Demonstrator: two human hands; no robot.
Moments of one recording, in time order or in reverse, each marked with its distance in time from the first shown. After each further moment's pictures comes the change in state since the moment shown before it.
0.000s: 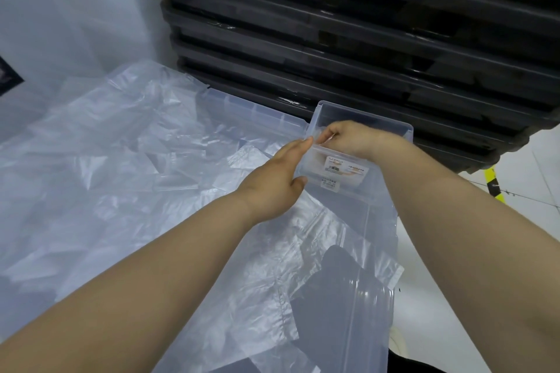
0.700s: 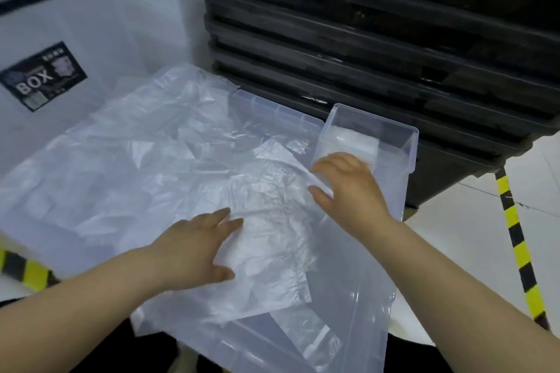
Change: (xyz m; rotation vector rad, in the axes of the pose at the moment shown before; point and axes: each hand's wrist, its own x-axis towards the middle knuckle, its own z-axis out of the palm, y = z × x) left_hand -0.137 -0.050 -0.030 0.657 -0.371 -0.208; right_hand -0.100 -0.012 0.074 -0.290 0.598 -0.553
